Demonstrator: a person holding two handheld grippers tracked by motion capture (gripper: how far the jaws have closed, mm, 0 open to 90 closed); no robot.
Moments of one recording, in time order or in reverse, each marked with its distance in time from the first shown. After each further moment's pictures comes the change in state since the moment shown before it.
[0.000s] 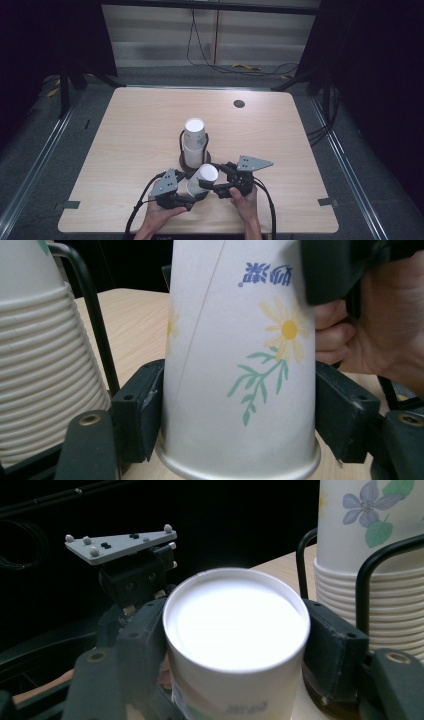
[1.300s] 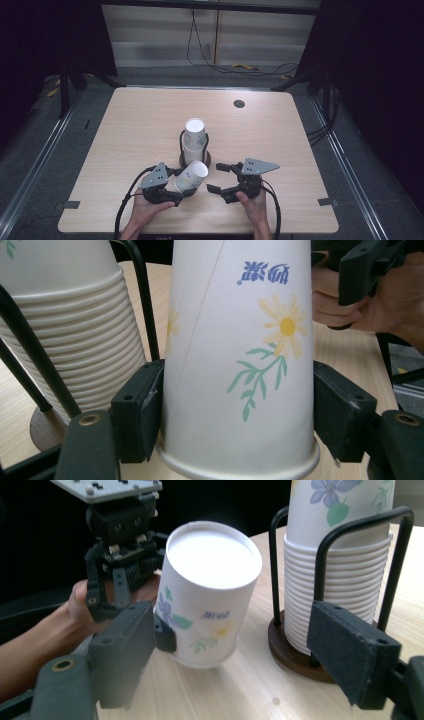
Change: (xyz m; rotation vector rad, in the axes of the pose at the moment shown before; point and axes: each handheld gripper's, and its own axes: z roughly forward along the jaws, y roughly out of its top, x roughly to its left) left arm 0.020 0.013 -0.027 0.117 0.000 -0.004; right arm 0.004 0.001 -0.020 0.107 -0.104 -0.068
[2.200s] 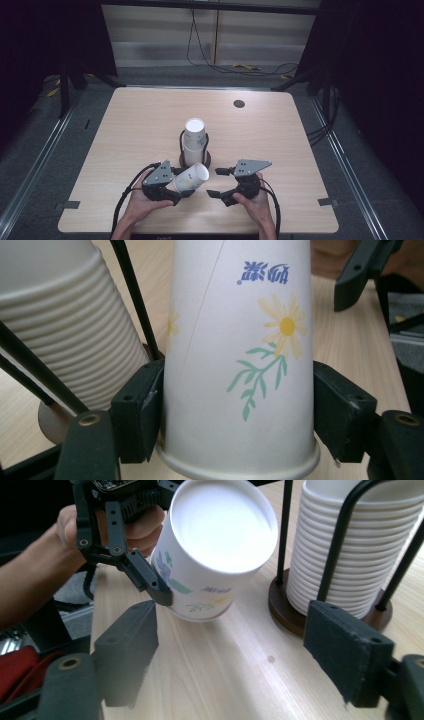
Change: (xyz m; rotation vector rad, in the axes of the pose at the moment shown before) left arm 0.005 0.013 0.001 0.173 -0.041 0.095; right arm 0.002 0.005 0.004 0.204 -0.002 -0.068
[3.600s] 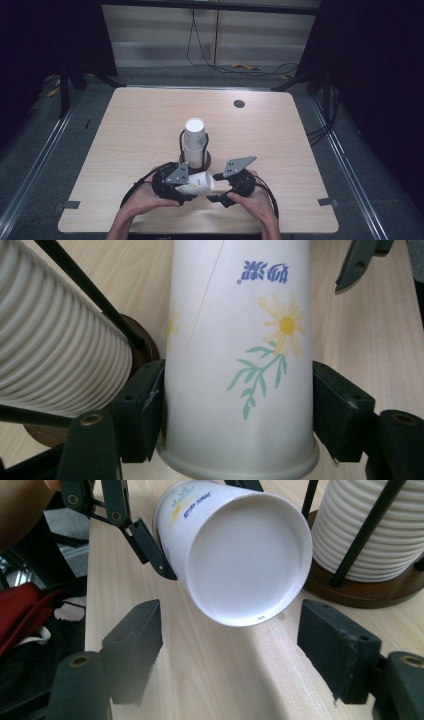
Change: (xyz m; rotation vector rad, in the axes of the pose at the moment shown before) left arm -0.001 0.026 0.021 0.305 -0.055 0.144; right arm -0.004 0.007 0.015 0.267 0.055 -0.049
